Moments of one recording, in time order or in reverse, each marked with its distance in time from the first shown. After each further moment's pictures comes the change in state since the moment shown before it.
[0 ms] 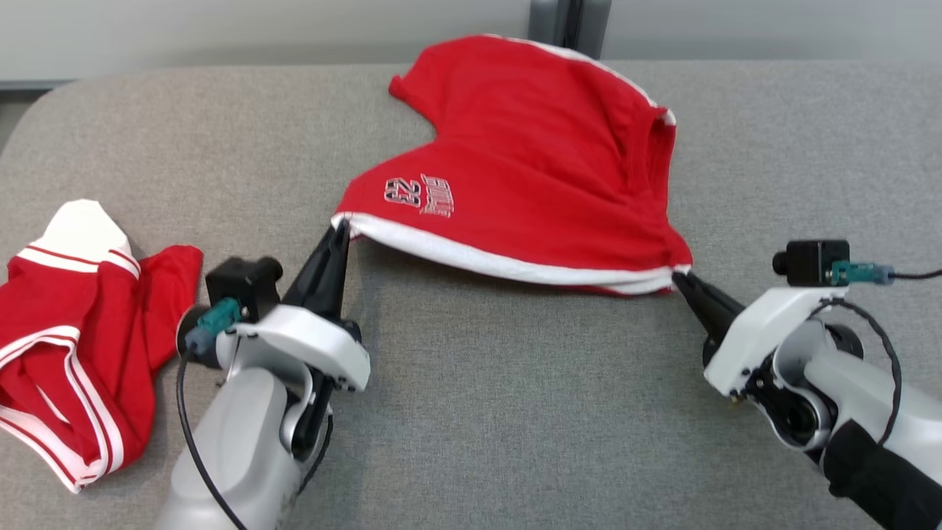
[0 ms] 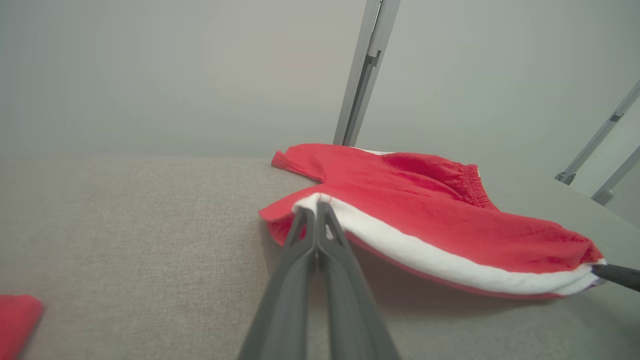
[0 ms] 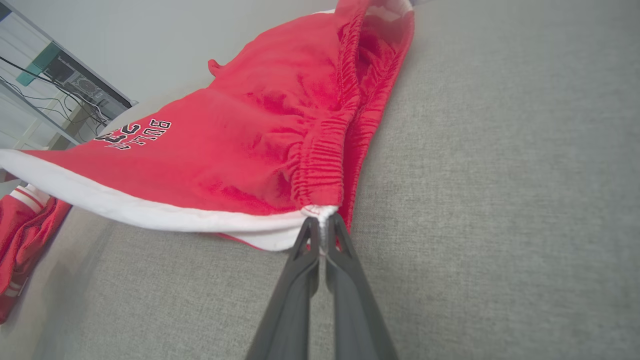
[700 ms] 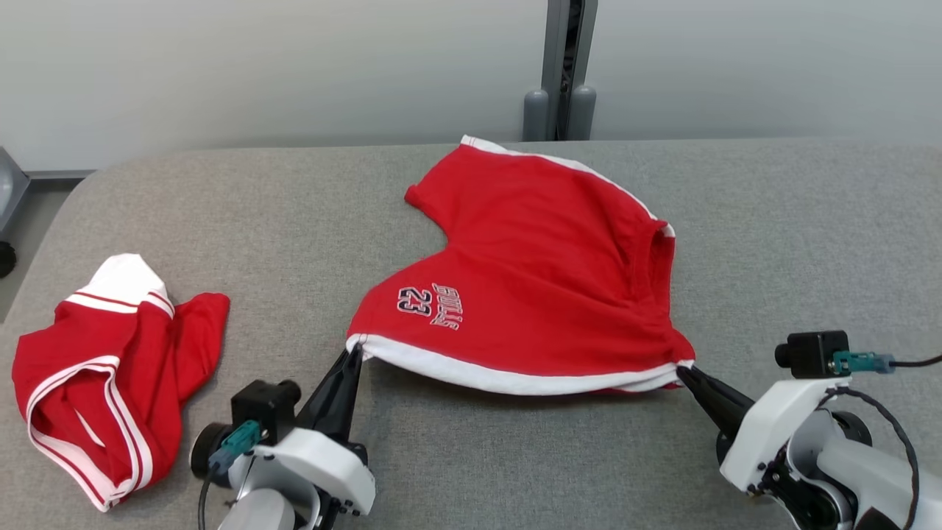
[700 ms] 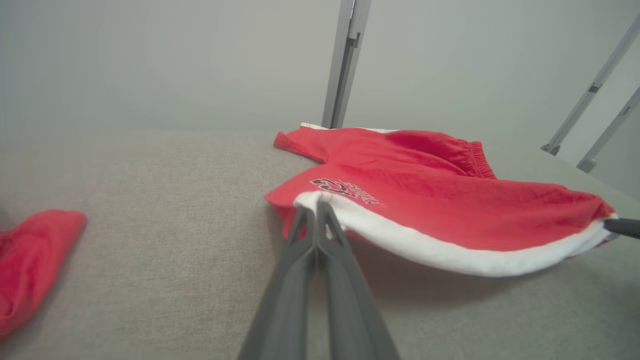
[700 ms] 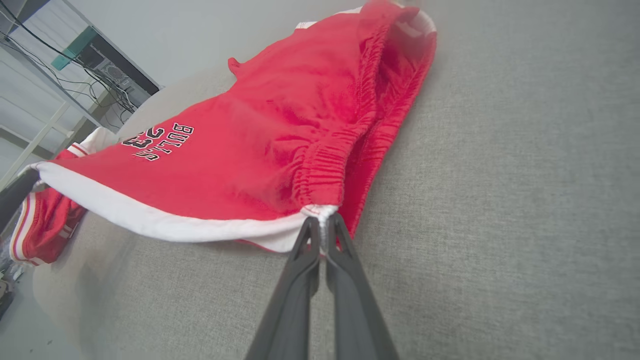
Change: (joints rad) left arm 0.270 -0.001 0.004 -0.099 0.086 -0.003 0.000; right arm 0.155 -0.093 0.074 -0.143 0.038 0.000 -0.028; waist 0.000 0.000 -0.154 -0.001
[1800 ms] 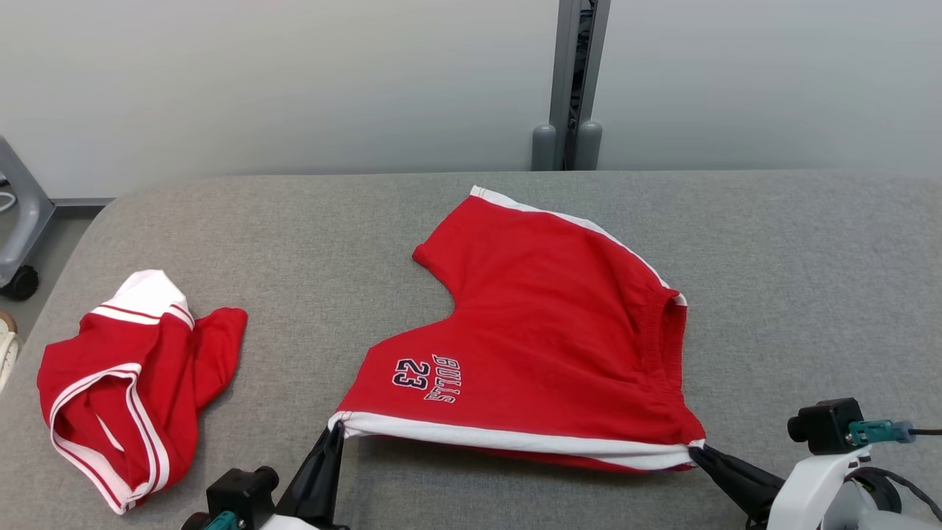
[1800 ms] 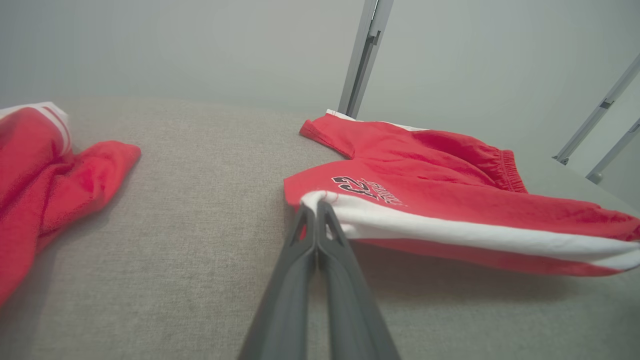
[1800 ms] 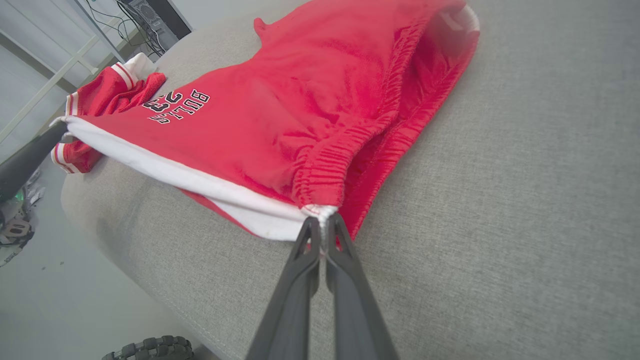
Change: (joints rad) left arm 0.254 0.002 0.072 -0.153 -0.007 0.000 0.000; right arm 0.153 -0.168 0.024 -0.243 -0.125 0.000 0.010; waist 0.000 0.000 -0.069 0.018
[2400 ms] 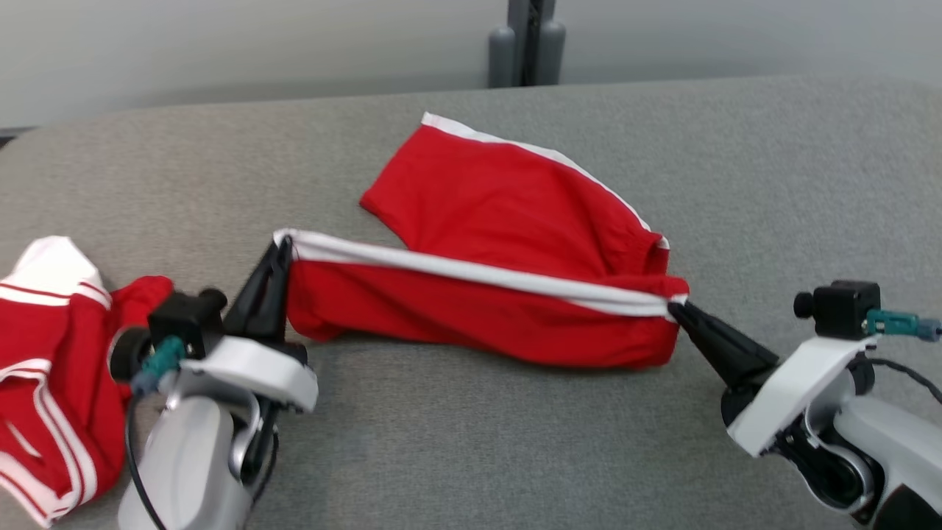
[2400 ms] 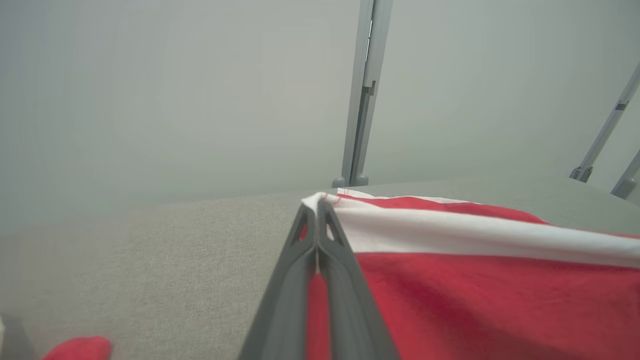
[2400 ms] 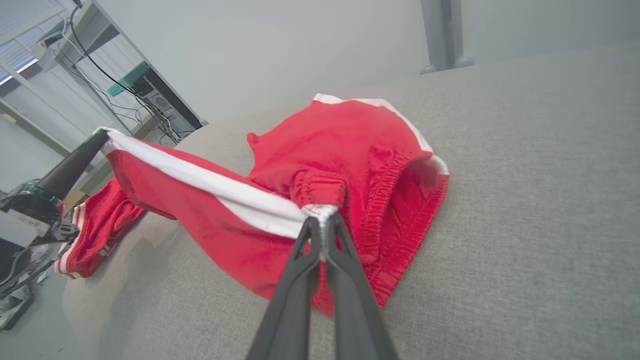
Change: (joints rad) left arm -0.371 0.054 0.055 0.056 0.073 0.014 0.000; right arm -0.133 0.063 -0.177 -0.032 -0.034 0.000 -0.046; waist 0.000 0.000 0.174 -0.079
